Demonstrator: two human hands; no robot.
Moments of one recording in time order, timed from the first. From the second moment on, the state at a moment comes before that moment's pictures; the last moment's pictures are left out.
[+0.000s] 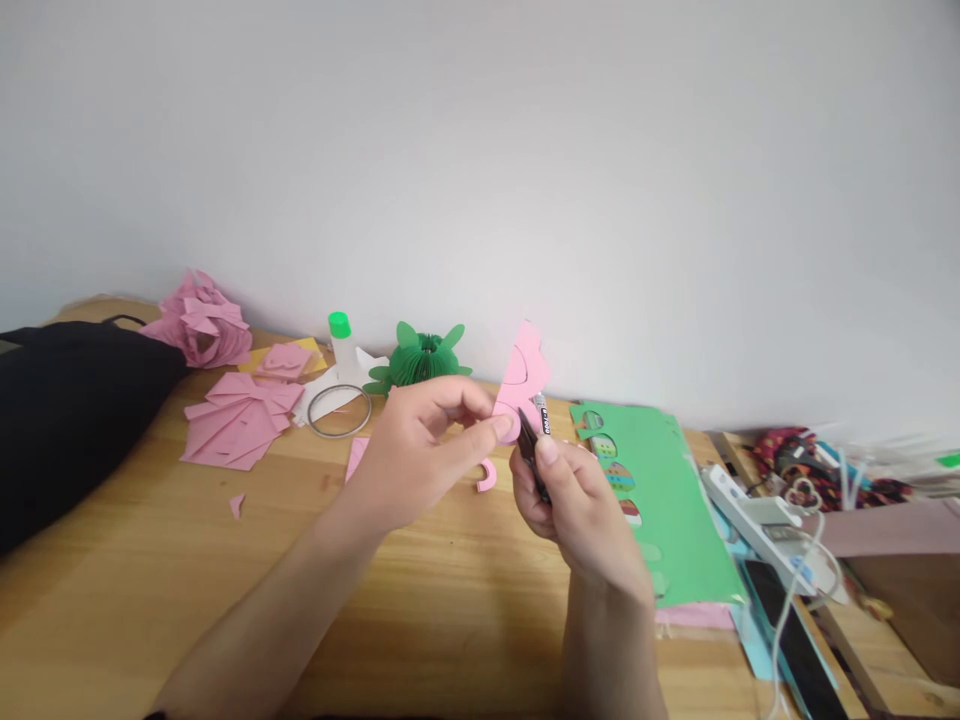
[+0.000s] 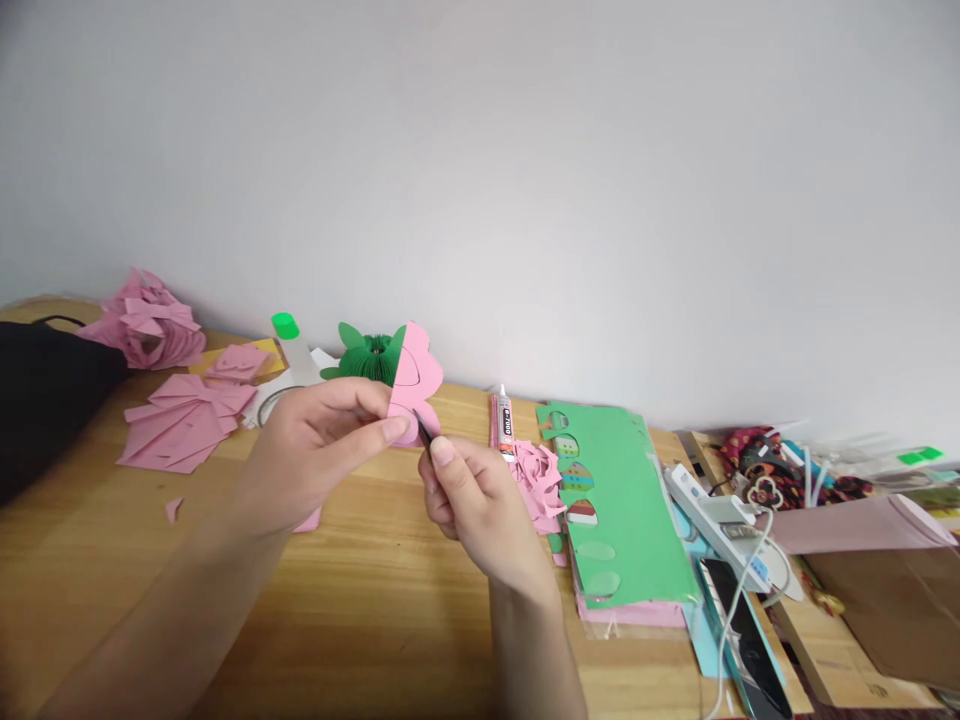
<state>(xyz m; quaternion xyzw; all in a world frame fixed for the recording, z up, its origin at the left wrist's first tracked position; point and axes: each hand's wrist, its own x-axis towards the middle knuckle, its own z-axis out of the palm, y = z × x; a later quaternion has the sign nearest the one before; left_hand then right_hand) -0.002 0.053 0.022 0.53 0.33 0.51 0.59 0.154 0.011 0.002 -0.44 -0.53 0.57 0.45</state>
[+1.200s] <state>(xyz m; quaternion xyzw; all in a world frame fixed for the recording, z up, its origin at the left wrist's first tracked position) -0.023 0.062 0.018 0.63 0.27 0.43 0.59 0.160 0.010 0.009 -0.41 -0.59 0.56 0.41</state>
